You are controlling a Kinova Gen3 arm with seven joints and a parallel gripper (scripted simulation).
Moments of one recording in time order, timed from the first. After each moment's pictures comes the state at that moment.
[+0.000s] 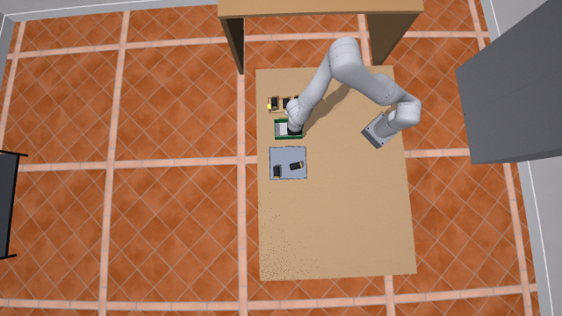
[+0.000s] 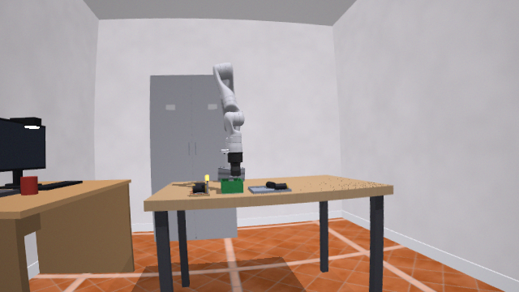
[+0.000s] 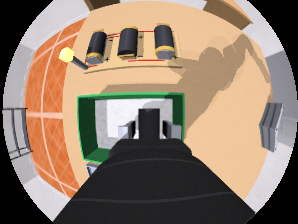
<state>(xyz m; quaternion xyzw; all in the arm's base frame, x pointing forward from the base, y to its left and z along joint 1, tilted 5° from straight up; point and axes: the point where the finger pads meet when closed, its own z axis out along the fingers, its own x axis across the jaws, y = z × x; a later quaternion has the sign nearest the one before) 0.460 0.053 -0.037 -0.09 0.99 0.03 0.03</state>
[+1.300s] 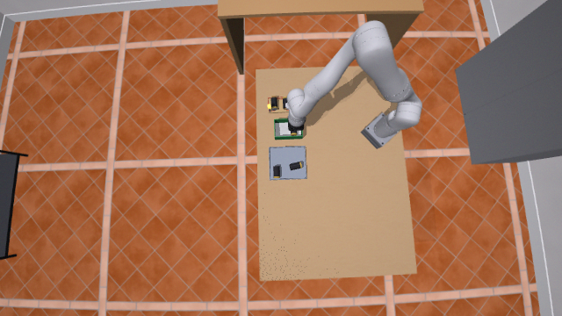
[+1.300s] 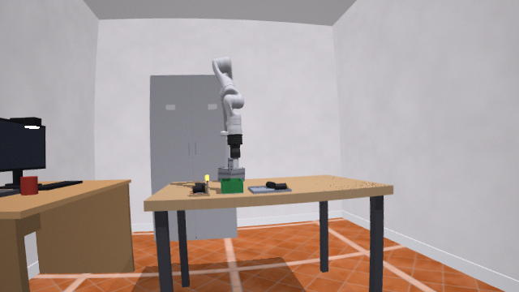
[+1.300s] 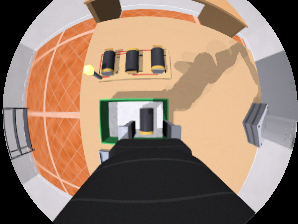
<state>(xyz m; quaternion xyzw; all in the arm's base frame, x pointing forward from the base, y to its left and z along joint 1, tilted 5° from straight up) 0.452 0.047 0.052 -0.09 0.99 0.03 0.02</state>
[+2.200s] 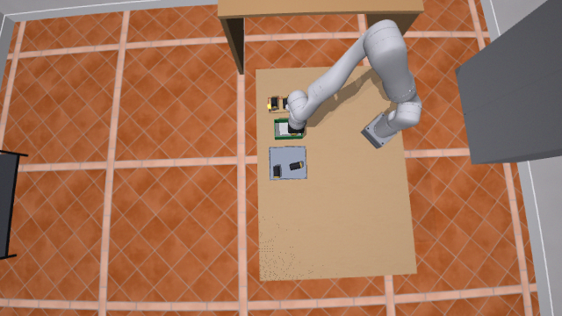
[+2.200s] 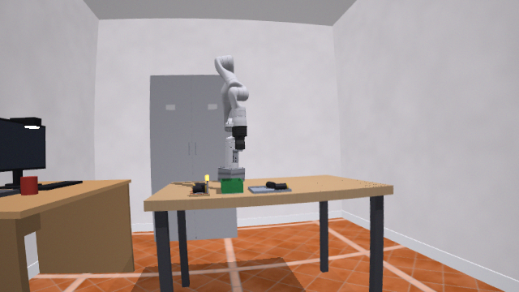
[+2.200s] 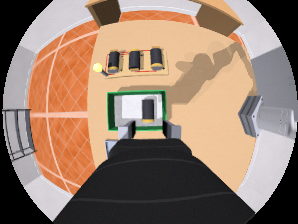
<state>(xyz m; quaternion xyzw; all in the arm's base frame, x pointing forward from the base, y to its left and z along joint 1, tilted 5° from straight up) 0.448 0.069 0.094 -0.08 1.00 0.03 0.03</state>
